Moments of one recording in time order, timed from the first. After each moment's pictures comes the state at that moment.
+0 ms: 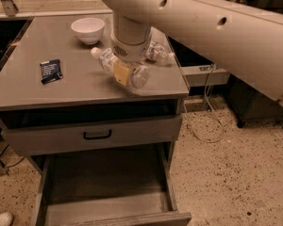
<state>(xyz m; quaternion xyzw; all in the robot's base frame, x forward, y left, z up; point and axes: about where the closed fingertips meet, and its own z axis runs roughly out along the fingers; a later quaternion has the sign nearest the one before) 0.612 0.030 0.884 -0.48 0.86 -0.04 0.18</state>
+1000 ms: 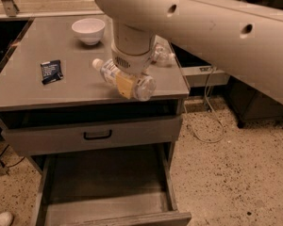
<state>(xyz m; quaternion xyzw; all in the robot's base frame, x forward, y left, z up) 0.558 0.015 0.890 -0.49 0.86 -0.06 0.16</state>
